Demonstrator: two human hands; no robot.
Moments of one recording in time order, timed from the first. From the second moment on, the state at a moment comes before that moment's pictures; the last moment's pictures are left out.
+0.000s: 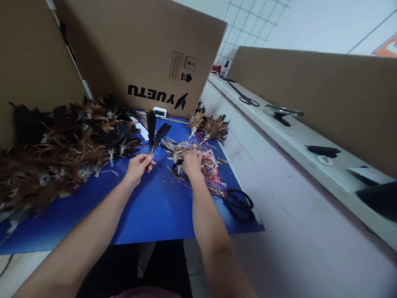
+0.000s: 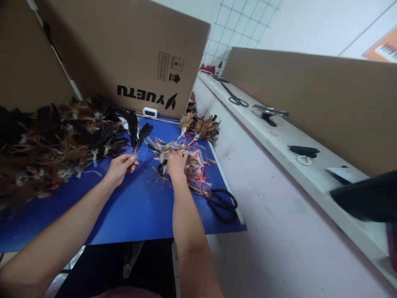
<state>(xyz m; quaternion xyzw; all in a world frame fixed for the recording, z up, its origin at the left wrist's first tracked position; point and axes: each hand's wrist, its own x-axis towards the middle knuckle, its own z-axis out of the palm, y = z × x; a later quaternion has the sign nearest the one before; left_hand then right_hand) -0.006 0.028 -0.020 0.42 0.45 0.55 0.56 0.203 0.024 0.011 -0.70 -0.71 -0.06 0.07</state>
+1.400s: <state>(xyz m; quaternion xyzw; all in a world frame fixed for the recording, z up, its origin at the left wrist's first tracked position) -0.004 0.025 -0.015 0.43 0.45 0.54 0.57 0.178 0.034 0.031 -0.42 -0.40 0.36 0.73</state>
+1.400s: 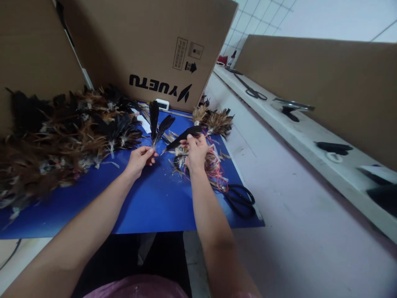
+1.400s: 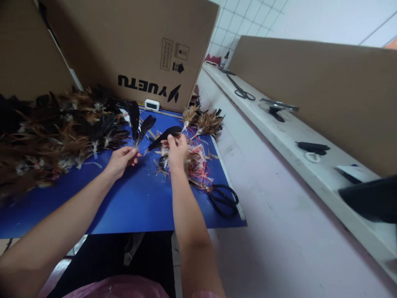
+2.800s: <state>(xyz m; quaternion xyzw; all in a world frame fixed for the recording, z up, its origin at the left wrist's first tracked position) -0.004 0.026 -0.024 0.41 0.41 0.53 0.62 0.131 0.025 -0.007 -0.47 -0.50 0.45 0.57</state>
